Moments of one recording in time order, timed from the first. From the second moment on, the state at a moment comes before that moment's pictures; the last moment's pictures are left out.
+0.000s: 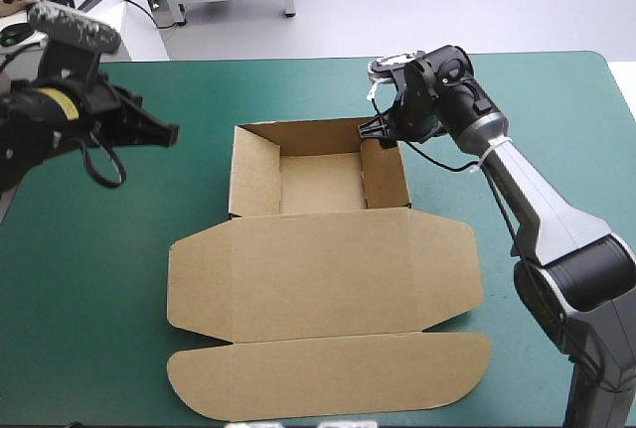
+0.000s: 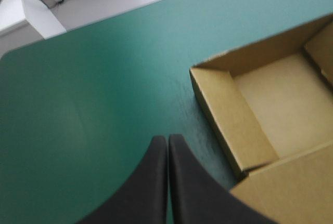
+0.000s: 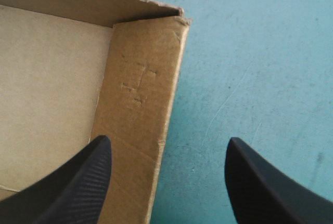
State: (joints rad) left arm -0.38 1.24 -1.75 0.13 1.25 -0.01; right arm 0.46 1.94 -2.00 -0.11 1.25 0.17
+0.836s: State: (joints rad) left arm -0.38 0.50 -0.75 0.15 1.11 -0.17; right arm 0.46 2.09 -1.98 0.00 1.24 0.17
